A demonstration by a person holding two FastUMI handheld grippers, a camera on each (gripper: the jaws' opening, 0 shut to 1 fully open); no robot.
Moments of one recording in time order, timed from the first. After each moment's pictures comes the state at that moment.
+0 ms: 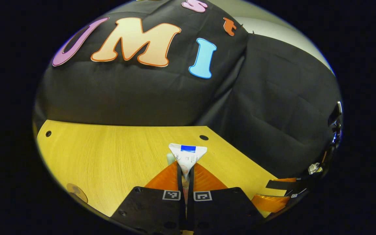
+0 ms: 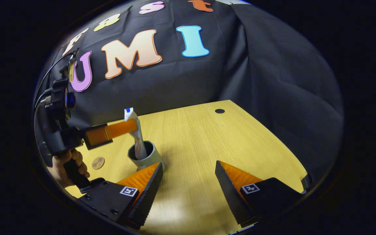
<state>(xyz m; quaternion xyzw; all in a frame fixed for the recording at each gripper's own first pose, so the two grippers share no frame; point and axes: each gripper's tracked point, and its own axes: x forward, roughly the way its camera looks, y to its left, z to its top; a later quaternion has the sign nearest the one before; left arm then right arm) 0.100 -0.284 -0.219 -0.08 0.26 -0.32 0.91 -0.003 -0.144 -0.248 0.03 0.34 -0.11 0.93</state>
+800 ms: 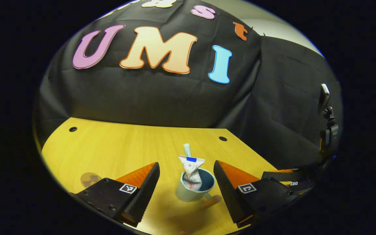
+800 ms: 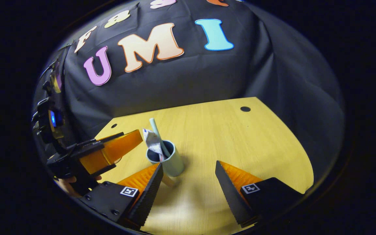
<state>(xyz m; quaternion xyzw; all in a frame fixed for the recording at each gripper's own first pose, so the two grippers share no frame) 0.069 -0.222 -0.188 -0.06 0.22 -0.20 0.95 0.019 -0.101 -0.260 0.06 0.40 0.02 0.91</state>
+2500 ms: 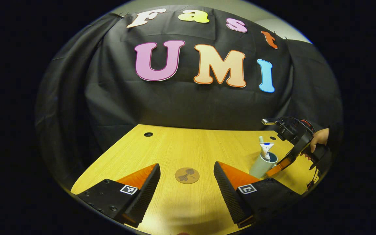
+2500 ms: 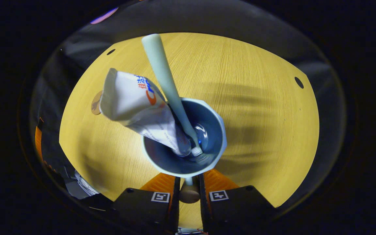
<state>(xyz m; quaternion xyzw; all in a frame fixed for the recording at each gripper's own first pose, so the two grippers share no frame) 0.002 0.020 -0.168 -0.02 0.21 -0.03 0.98 0.029 -0.051 -0.378 -0.09 0.69 0.09 0.71</state>
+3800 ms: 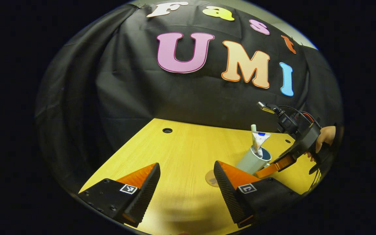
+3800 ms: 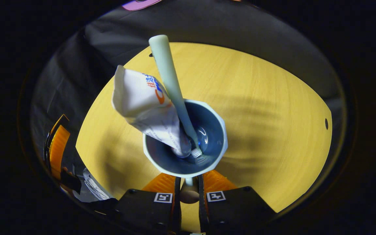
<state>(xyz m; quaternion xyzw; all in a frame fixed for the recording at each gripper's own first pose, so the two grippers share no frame) 0.037 0.135 -0.194 -0.04 0.23 0.01 0.97 0.047 -0.045 -0.378 -0.09 0.66 0.19 0.72</state>
